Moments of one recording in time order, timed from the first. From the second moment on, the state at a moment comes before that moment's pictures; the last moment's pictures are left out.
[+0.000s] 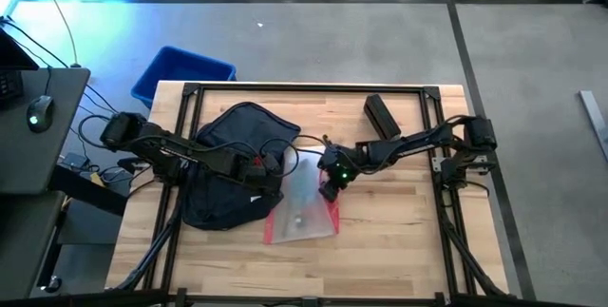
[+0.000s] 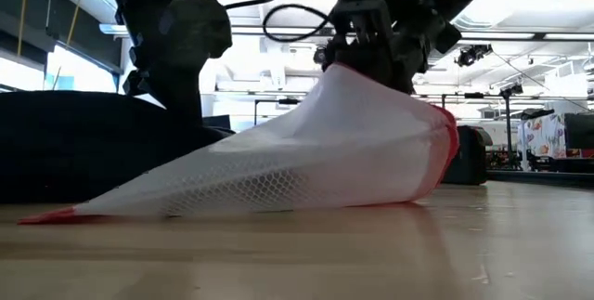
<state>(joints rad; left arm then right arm) -0.20 1.52 0.95 -0.58 -0.19 -0.90 0.01 1.75 0.96 -0.07 -0.36 0.74</state>
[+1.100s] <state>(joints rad) -0.20 1.52 0.95 -0.57 -0.21 -0.93 0.08 1.65 0.81 -0.29 -0.23 0.80</state>
